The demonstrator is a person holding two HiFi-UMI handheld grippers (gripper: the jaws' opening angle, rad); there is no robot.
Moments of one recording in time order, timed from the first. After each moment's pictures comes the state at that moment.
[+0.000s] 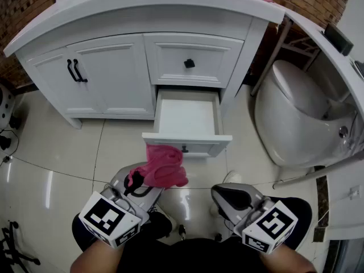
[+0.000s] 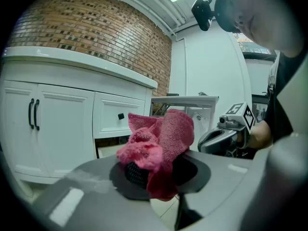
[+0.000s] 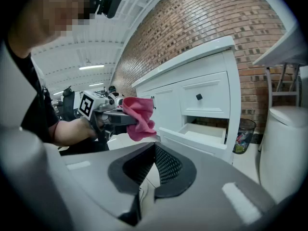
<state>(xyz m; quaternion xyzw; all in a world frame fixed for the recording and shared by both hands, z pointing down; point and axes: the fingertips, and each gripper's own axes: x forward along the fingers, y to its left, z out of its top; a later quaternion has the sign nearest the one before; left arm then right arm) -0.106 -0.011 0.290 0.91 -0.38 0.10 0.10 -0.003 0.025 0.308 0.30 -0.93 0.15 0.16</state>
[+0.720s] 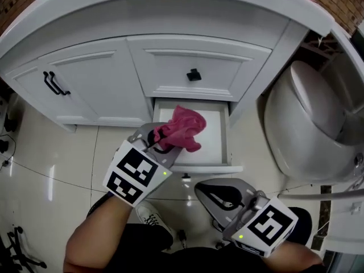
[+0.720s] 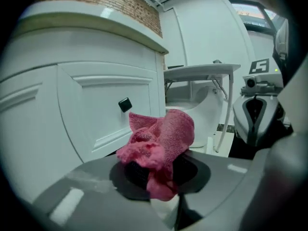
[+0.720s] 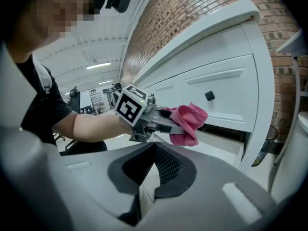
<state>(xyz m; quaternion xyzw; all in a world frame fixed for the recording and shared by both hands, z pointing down) -0.083 -0.219 0.344 0.91 -0.34 0.25 0.05 -0.059 -0.094 0.311 0.21 -0.95 0.15 0.20</state>
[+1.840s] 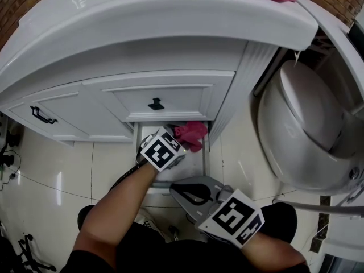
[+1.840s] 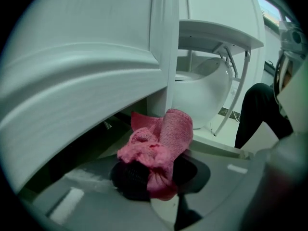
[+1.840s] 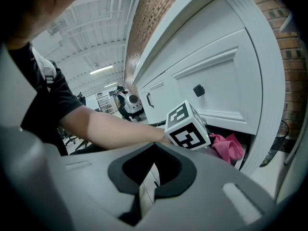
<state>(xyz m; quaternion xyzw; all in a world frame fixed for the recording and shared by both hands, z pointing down) 0.014 -0.320 0.476 0.88 -0.24 0.39 0.13 -0.043 -0.158 0.320 0.17 -0.95 0.20 0.18</state>
